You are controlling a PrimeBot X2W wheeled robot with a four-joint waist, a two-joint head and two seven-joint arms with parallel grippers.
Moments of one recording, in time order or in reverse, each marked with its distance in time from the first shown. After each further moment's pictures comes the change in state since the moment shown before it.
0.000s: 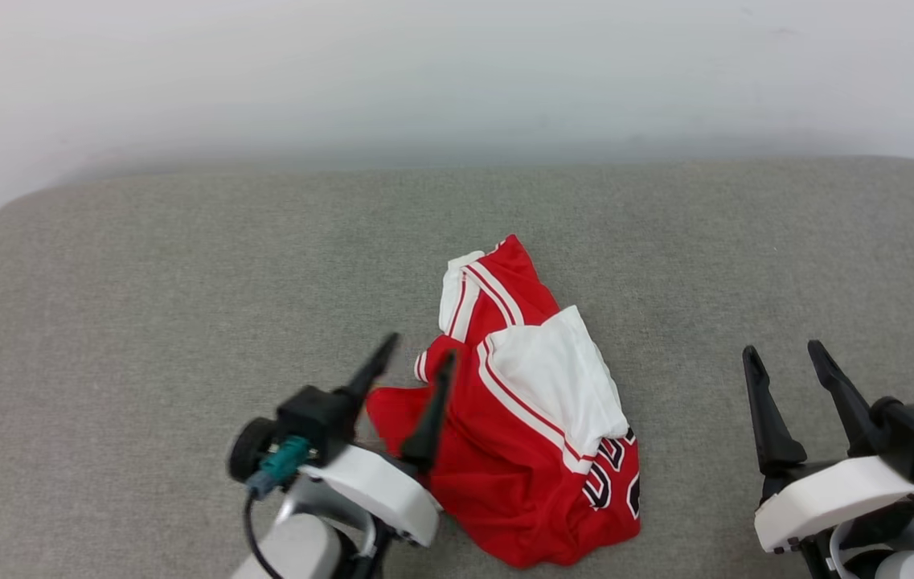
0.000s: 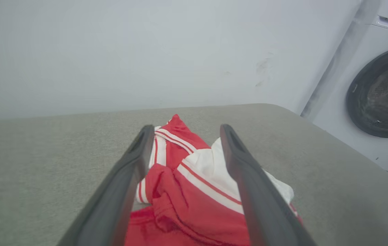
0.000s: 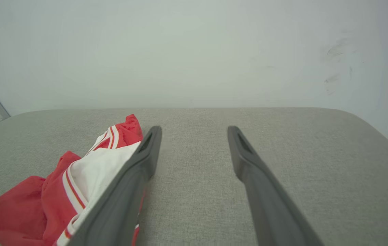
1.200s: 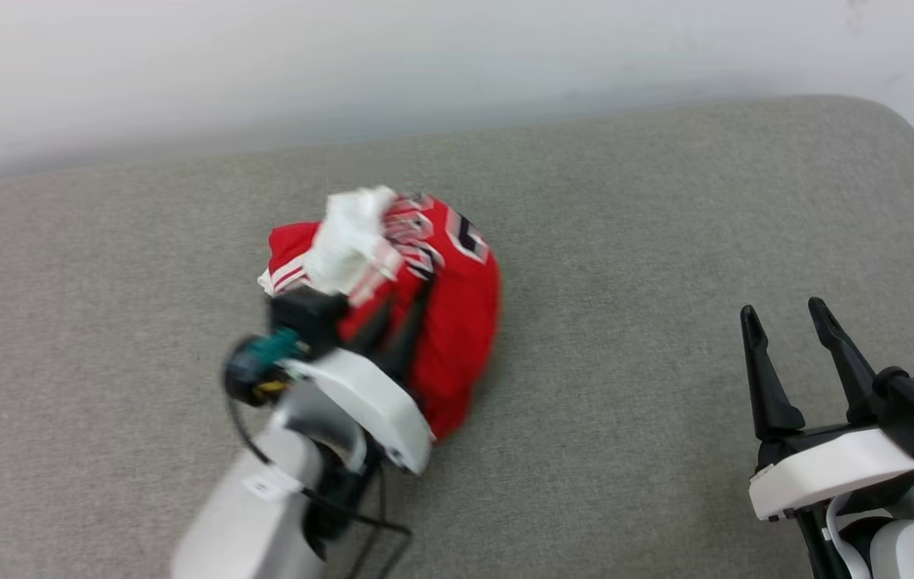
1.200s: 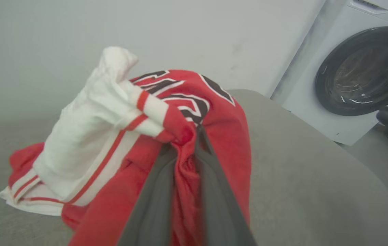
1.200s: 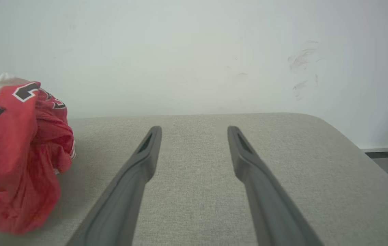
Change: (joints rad) left arm -0.164 0.017 0.111 0.012 -0.051 -0.084 0.203; right arm -0.057 0.000 0.016 -0.012 -0.010 0.000 -0.033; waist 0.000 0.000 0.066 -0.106
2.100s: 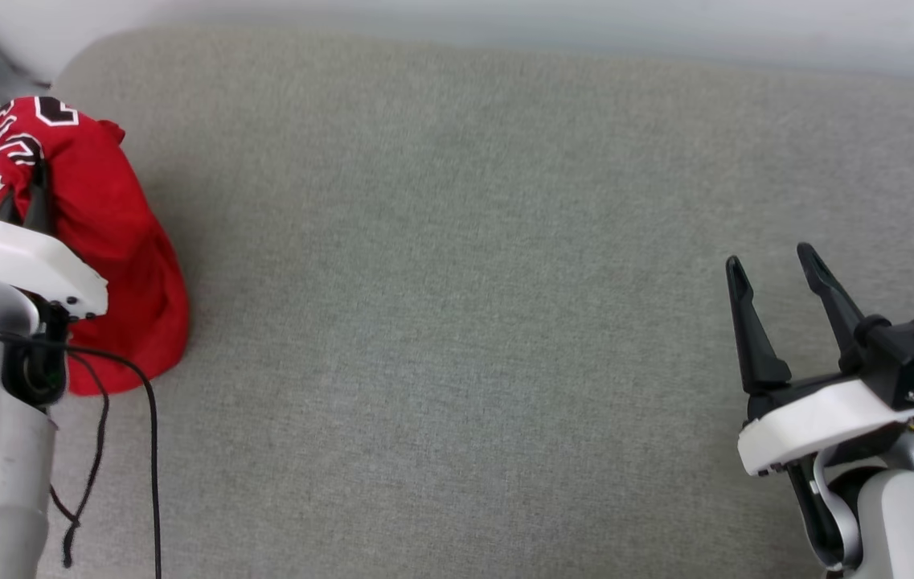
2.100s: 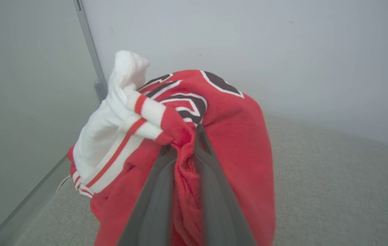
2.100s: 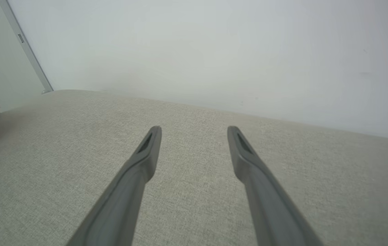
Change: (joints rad) left arm -0.268 0.257 0.342 0.468 -0.055 0.009 -0.048; right arm -0.117 0.000 0.023 0.030 -0.079 0.000 0.007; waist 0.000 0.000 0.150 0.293
